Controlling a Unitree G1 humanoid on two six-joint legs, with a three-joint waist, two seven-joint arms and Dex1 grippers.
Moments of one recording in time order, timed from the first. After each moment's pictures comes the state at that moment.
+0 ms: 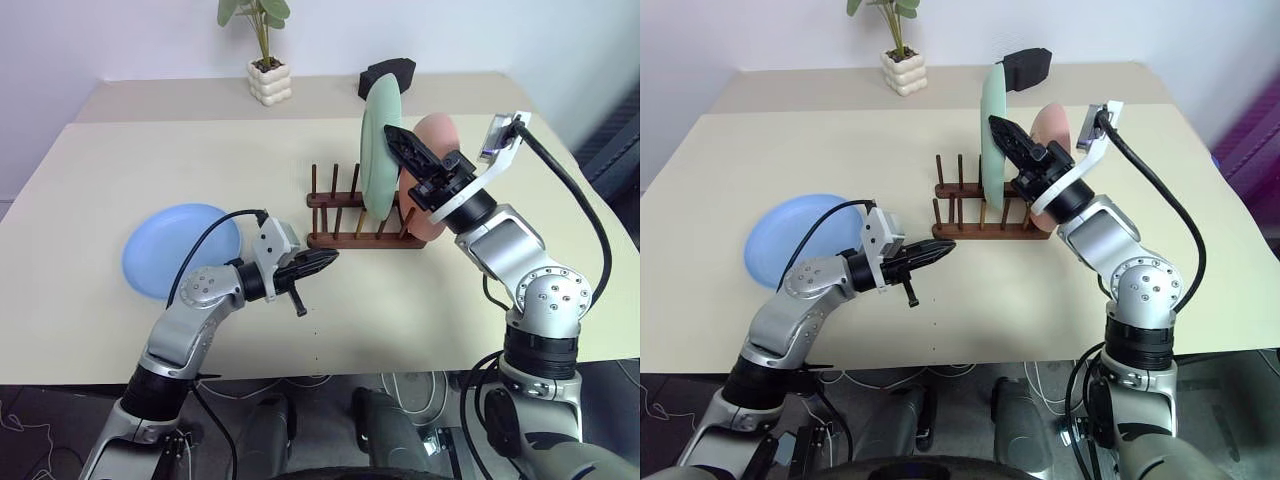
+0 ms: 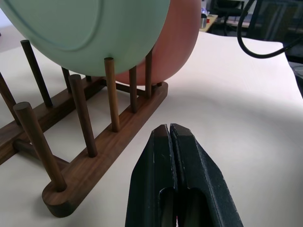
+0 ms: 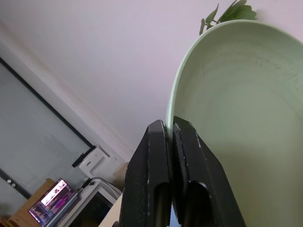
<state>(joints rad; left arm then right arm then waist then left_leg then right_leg) -0.30 0.39 -0.17 -0.25 -0.34 0.37 -0.80 -0.53 -0.30 -0.21 -0.29 1.39 0.71 0.02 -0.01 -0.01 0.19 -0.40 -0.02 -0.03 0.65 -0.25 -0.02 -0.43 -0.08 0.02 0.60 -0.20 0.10</state>
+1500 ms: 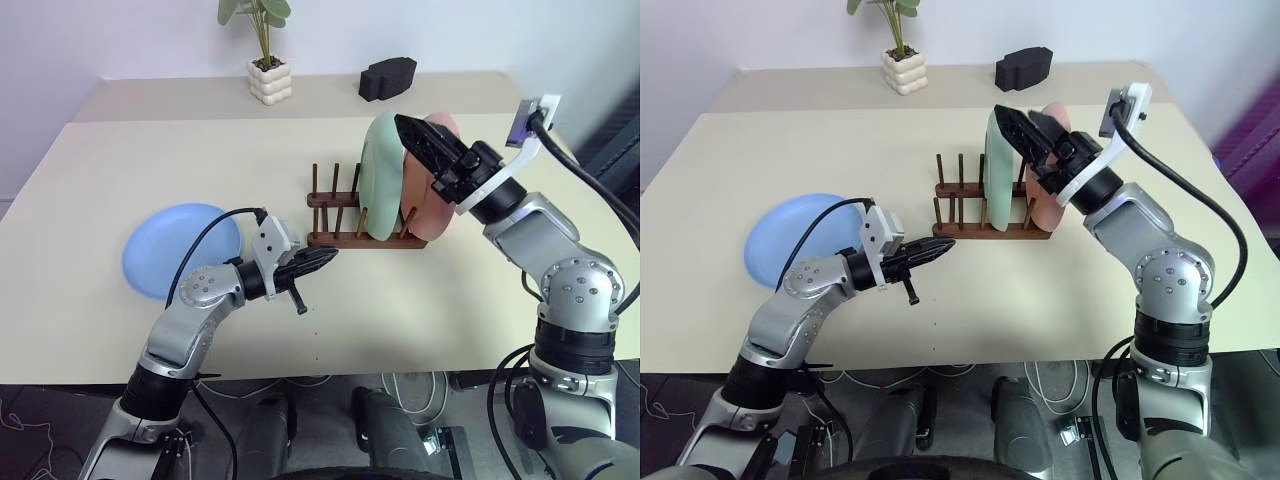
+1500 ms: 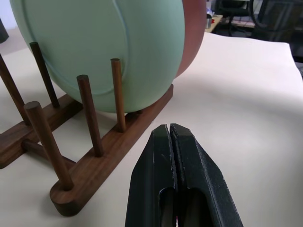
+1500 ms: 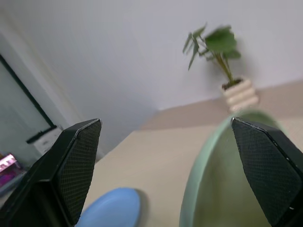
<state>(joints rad) -0.31 0.39 -0.17 -0.26 -0.34 0.37 -0.75 -0.57 -0.50 -0.23 -0.29 1.15 0.68 0.22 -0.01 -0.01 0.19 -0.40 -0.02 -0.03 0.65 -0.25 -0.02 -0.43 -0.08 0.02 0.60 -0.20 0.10</state>
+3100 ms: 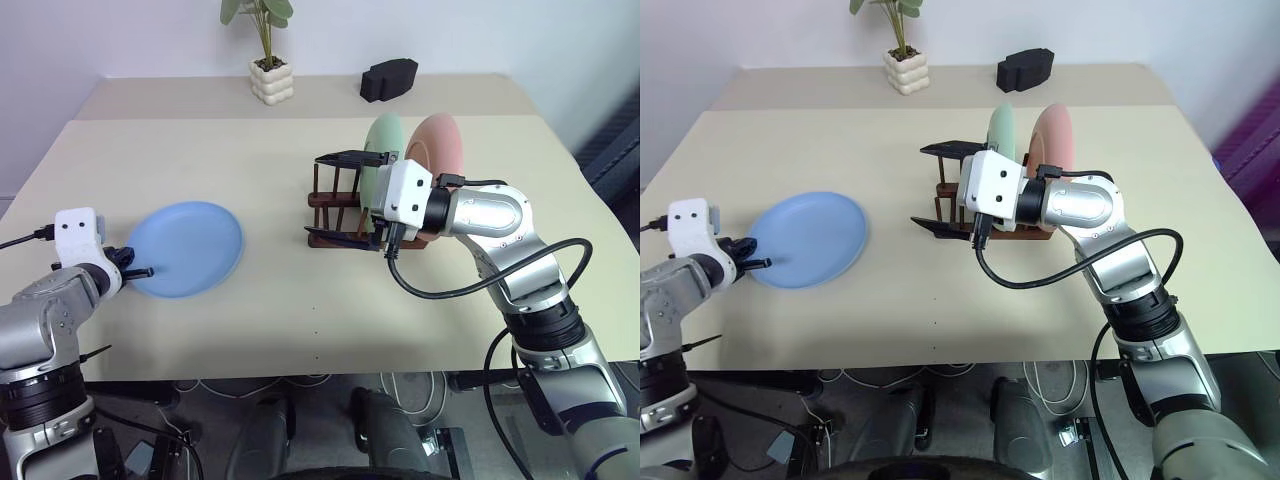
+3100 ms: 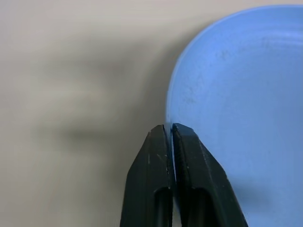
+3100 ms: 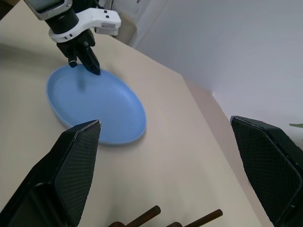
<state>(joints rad) -0.32 0.54 0.50 -0.21 -0.35 1.09 -0.20 -0.69 -0.55 0.23 -0.22 0.19 0.12 0.90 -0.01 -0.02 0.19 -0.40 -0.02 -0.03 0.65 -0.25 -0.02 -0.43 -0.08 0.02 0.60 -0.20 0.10</state>
